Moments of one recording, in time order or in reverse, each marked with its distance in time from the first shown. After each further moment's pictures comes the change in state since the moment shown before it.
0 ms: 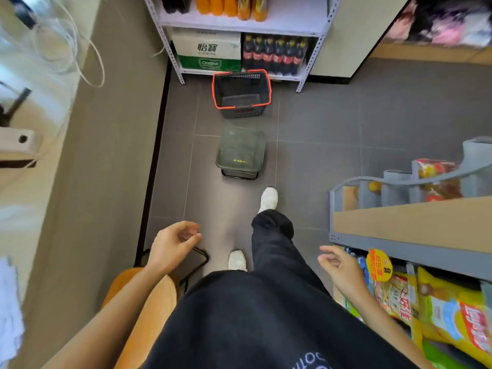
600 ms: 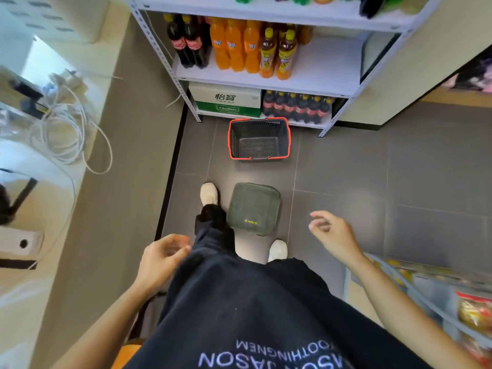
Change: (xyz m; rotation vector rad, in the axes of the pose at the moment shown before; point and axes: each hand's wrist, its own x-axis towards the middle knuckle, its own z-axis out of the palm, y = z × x) left_hand 0.263 0.120 -0.129 -0.136 0.076 -0.193; right_hand 0.301 -0.342 -0.065 -0.088 -0.130 -0.200
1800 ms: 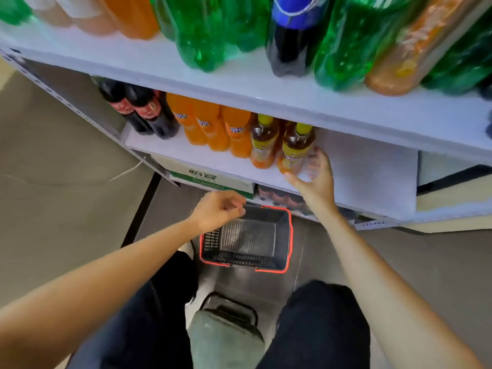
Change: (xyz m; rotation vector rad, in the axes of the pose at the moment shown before) left_hand 0.611 0.243 0.157 0.010 -0.152 0.353; right_hand 0.649 -0.154 -0.035 0.262 0.257 -0.464
